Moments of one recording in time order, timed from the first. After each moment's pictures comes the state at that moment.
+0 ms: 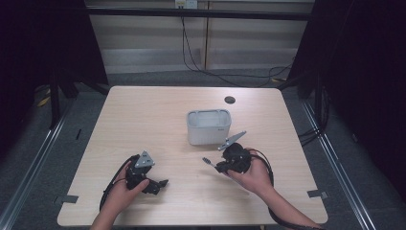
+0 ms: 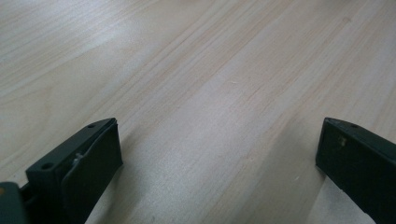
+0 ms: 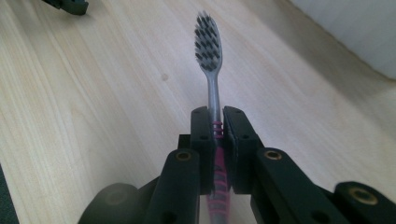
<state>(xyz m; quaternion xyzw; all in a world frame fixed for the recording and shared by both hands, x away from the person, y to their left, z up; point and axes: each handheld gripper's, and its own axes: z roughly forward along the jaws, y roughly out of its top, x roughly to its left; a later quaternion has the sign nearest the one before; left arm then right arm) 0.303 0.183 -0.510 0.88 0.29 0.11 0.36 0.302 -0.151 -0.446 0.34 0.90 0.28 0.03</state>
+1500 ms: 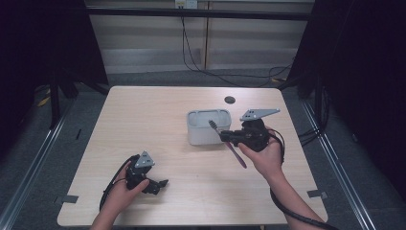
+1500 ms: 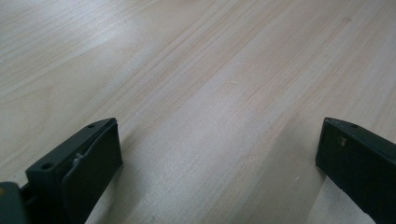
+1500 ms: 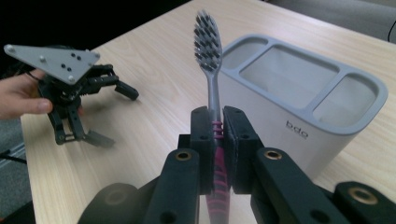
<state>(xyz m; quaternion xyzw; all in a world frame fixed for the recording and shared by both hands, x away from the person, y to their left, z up) 0.303 0.183 -0.510 0.88 0.29 0.11 0.36 0.315 -0.184 -0.369 0.36 0.81 0.46 0.10</state>
